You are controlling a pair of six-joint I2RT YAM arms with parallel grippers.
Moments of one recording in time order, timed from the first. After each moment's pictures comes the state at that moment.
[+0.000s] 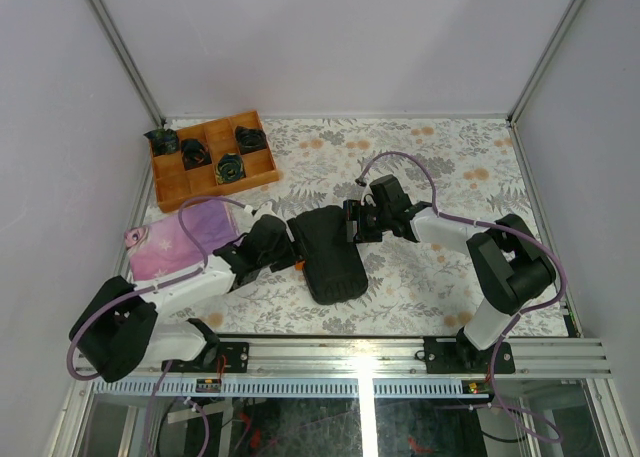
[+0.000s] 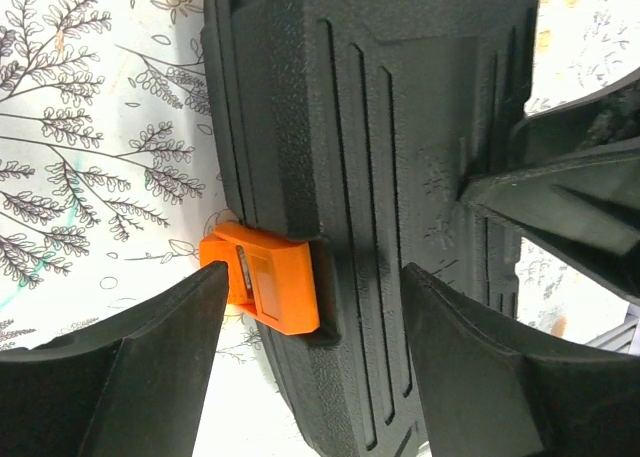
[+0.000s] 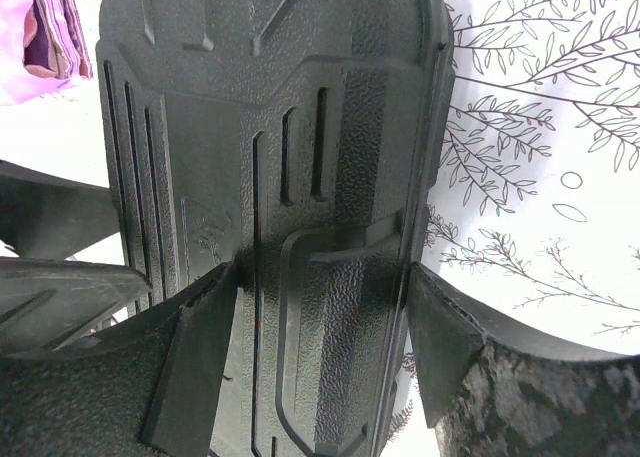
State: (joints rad) left arm -0.68 1.24 0.55 -0.04 -0.06 -0.98; right arm 0.57 1.70 0.91 -0.10 -0.39 0.52
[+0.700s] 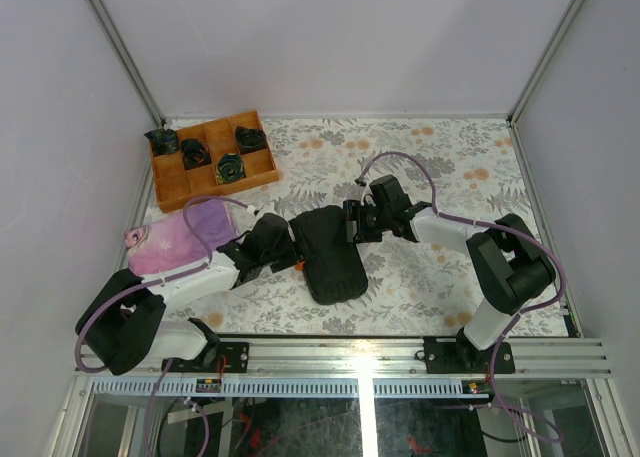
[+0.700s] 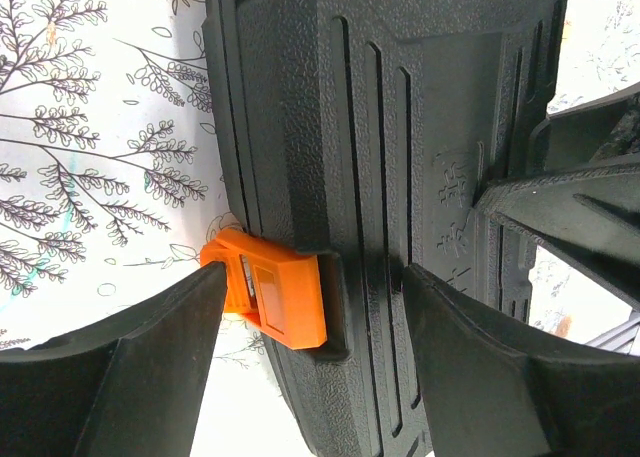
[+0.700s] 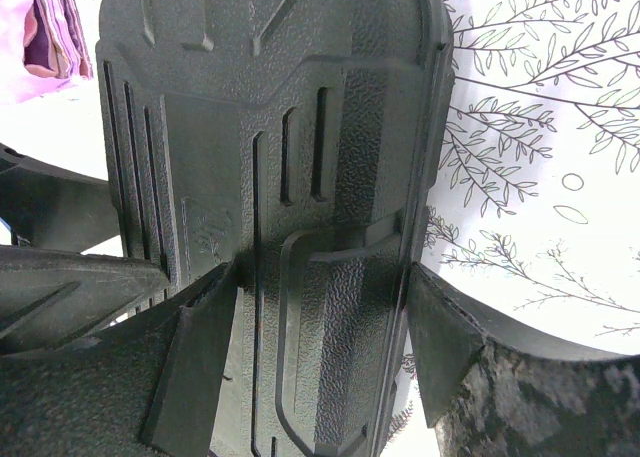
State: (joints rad) left arm -0.67 1.30 0.56 -0.04 -0.02 -0.98; right arm 0.57 1.70 0.91 -0.09 -0.39 0.51
